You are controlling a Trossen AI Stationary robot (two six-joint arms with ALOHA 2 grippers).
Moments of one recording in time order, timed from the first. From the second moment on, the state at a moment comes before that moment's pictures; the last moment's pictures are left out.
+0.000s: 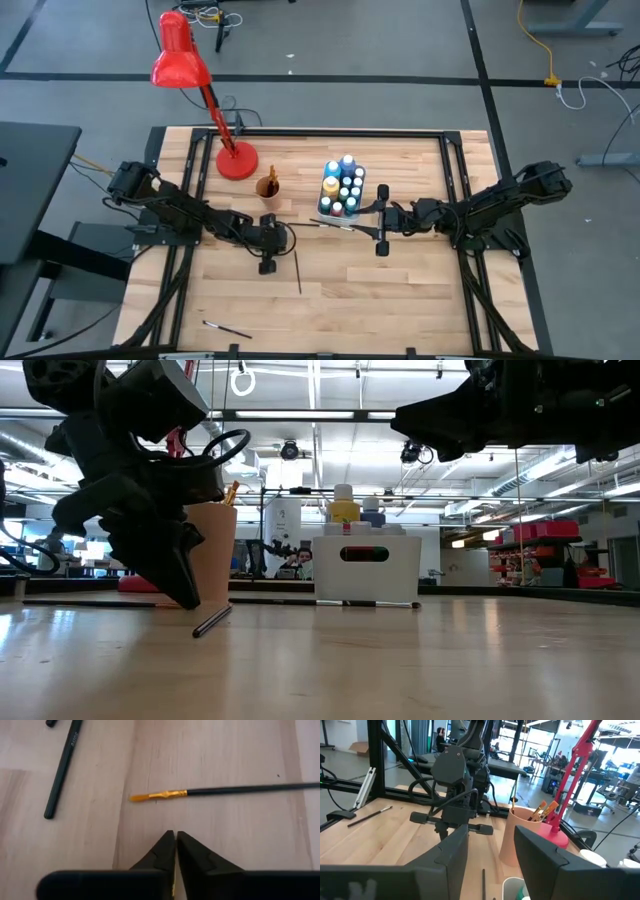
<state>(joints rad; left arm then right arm) -0.27 1.58 0.56 0.02 -0.13 -0.33 0.15 1.36 0.35 1.04 0.19 -0.20</state>
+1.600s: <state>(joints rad) -0.39 1.08 0.76 0.25 -1.16 0.19 0.15 1.36 0.35 1.06 0.19 -0.19</state>
